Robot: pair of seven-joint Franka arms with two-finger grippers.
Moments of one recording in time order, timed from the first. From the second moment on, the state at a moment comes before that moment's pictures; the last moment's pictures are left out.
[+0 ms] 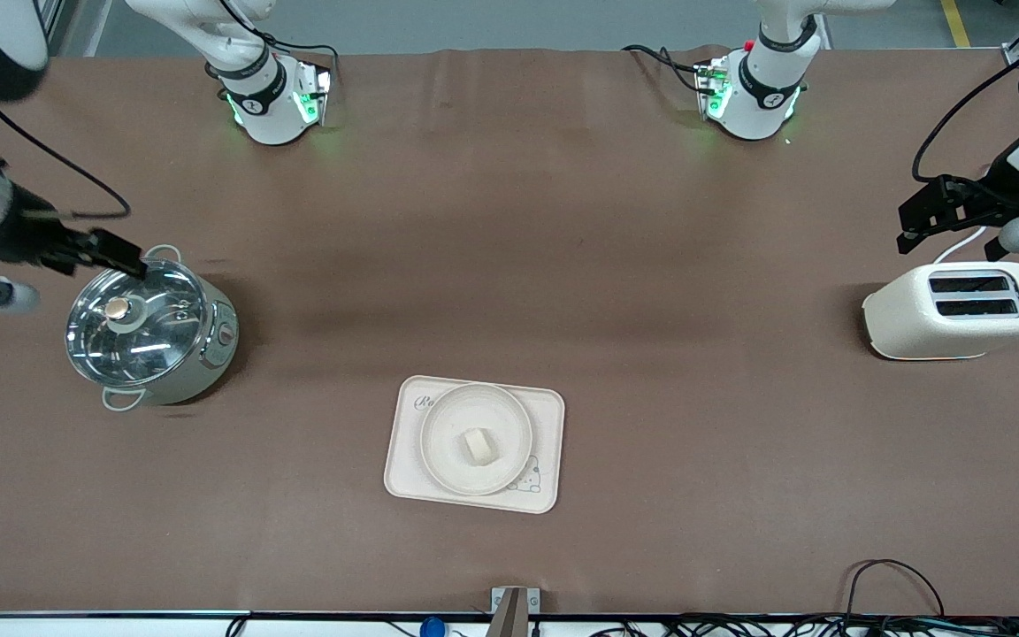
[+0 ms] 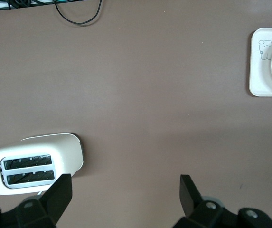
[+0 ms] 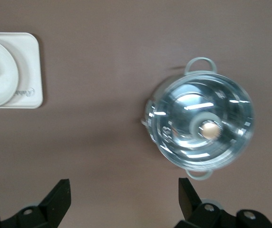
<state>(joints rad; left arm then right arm) -0.10 0.03 0.00 -1.49 0.00 1.61 0.02 -0.07 0.03 0.12 -1.54 0.00 1.52 0.15</state>
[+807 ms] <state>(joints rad) -0.10 0.03 -0.01 -1.49 0.00 1.61 0.02 -0.12 -0.04 0.10 -1.59 -0.04 1.56 0.09</state>
